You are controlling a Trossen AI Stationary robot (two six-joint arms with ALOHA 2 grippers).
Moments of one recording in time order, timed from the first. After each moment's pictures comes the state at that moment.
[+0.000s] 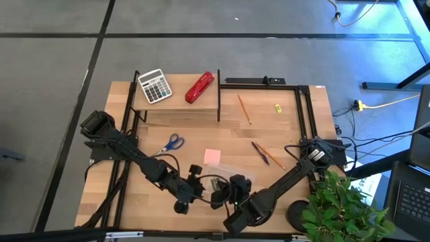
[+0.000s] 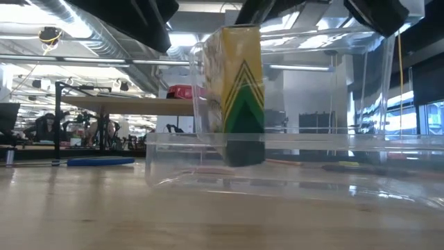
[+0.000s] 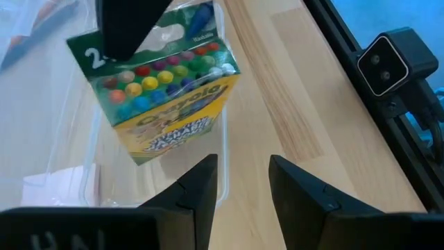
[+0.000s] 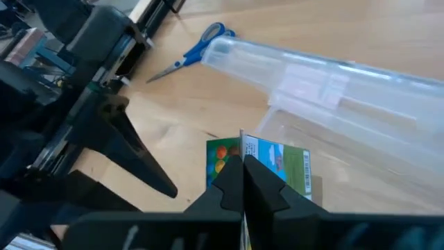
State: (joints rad) left arm -0.57 1.67 1.12 -0.29 -0.27 -0.18; right arm 0.66 2.17 1.83 -0.94 0.94 1.91
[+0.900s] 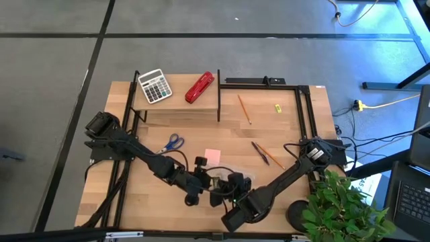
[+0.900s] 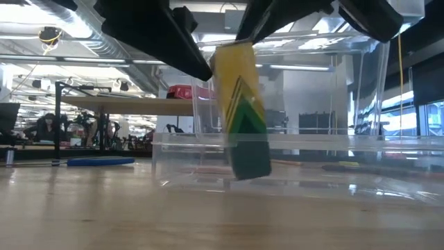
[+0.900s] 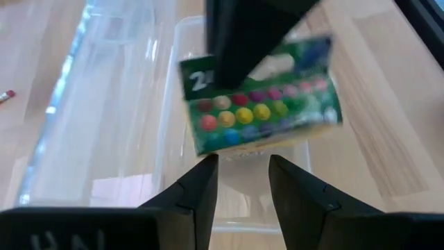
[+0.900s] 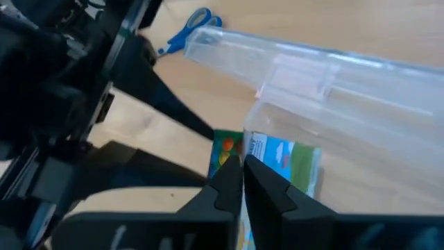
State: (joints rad) left arm -0.49 1.73 1.12 -0.21 -0.40 -0.12; right arm 0.65 2.17 1.83 -0.96 0.86 1.89
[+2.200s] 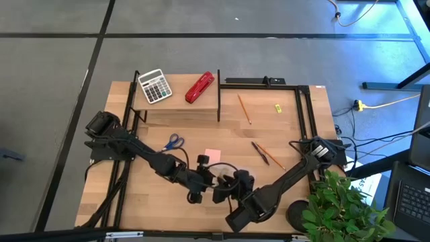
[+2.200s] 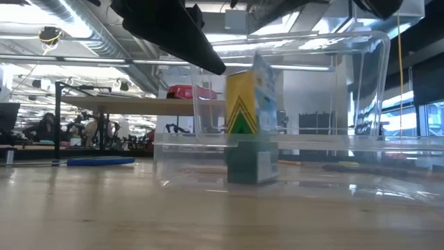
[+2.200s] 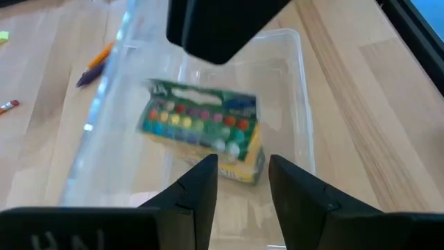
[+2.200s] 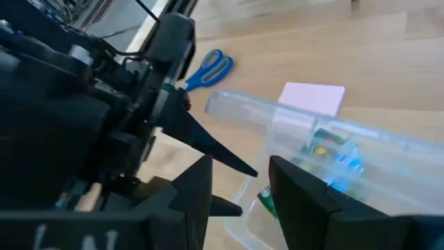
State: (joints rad) left arm -0.46 1.73 1.12 -0.16 -0.37 -0.12; right arm 0.66 2.12 1.83 -1.02 0.97 1.97
